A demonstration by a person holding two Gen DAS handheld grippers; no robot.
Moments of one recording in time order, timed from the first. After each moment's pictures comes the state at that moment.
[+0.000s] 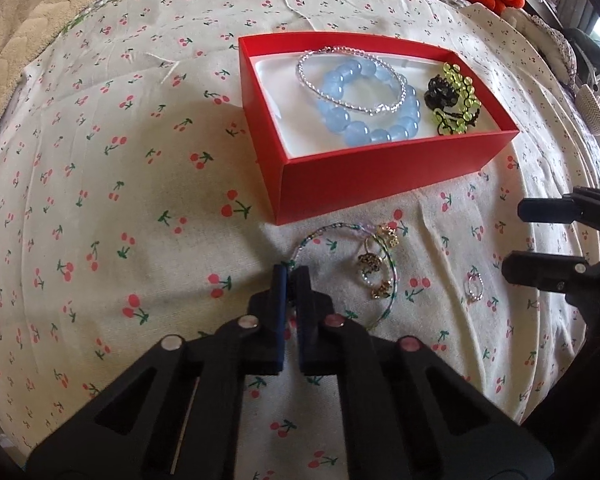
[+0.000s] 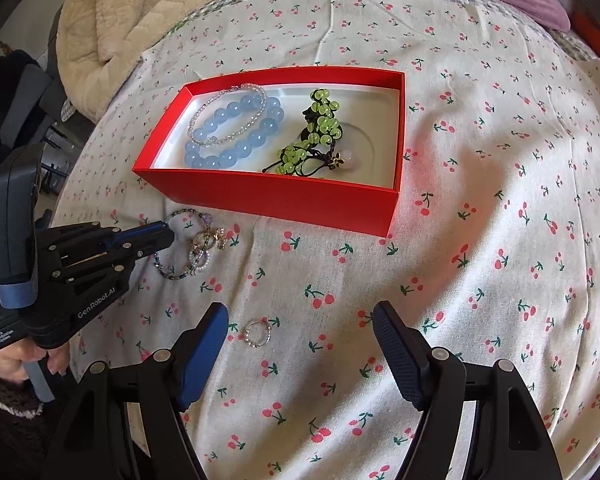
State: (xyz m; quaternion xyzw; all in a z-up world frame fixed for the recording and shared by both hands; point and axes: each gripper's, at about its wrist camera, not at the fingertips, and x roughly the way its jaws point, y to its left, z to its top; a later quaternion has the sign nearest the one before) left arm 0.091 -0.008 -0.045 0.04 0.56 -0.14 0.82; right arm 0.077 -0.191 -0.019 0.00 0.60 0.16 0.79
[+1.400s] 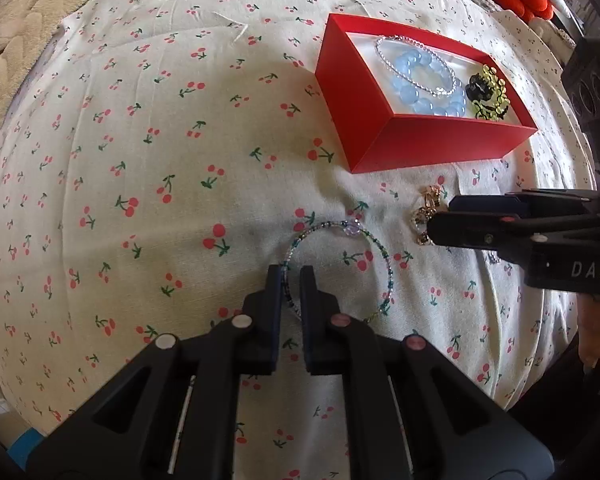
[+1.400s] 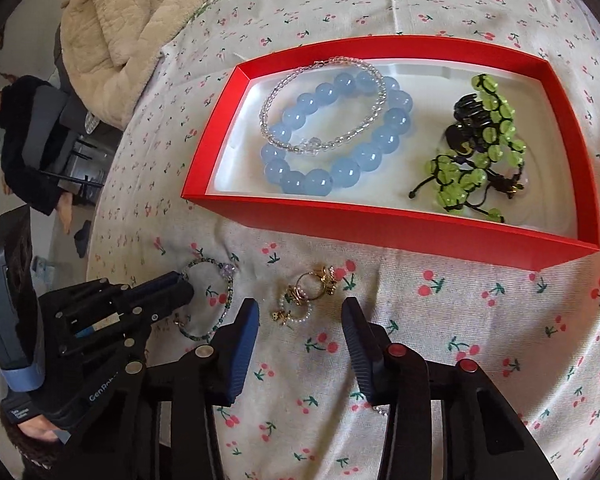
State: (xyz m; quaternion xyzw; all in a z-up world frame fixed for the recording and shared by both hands) left arm 0.077 0.039 -0.038 0.02 0.60 -0.10 0.79; right arm 0.114 -0.117 -0.047 0.08 0.63 0.21 0.74
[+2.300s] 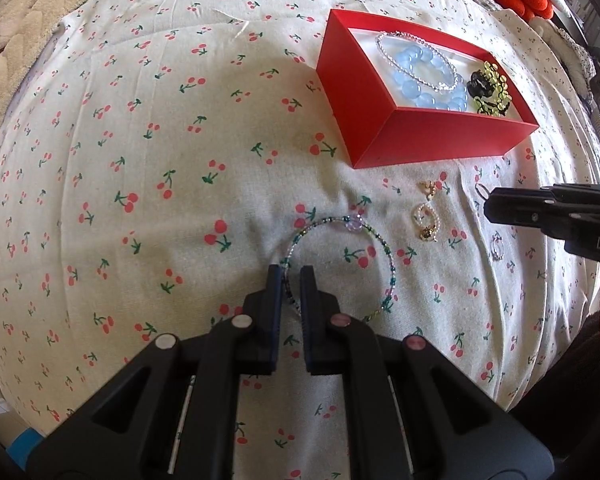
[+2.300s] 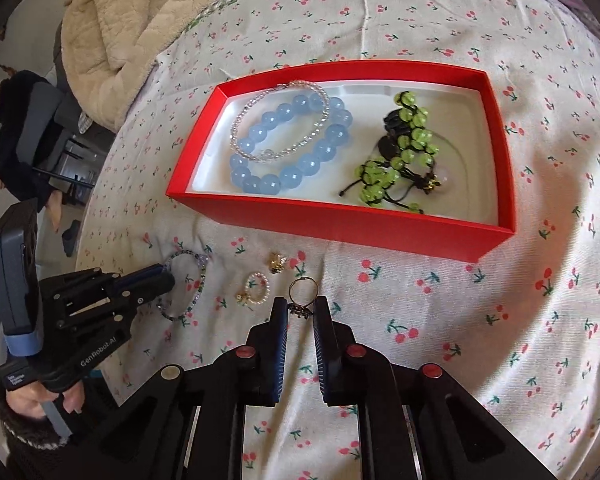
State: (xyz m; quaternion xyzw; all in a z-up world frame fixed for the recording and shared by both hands) left arm 0.076 0.038 -0.041 0.02 0.60 -0.10 0.79; right arm 0.101 -0.154 -0.028 0.06 0.62 0.19 0.76
